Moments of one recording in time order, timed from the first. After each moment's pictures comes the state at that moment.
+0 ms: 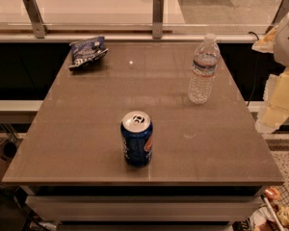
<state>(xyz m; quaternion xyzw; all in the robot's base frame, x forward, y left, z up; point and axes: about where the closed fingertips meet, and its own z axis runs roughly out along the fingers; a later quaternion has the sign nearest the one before) 0.438 -0.215 0.984 -0.60 0.78 -0.04 0.17</state>
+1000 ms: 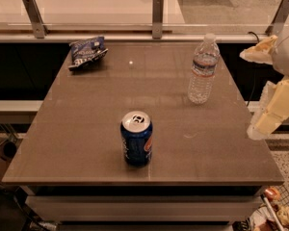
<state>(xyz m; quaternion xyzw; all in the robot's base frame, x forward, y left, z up) 0.434 -0.192 0.973 -0.62 0.75 0.06 0.24</state>
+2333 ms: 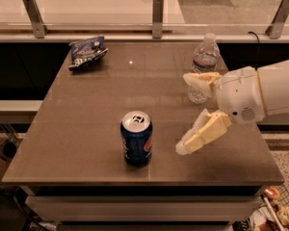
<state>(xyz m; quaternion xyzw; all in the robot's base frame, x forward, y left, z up) 0.441 -0.081 0.921 -0.56 0.67 0.26 0.41</state>
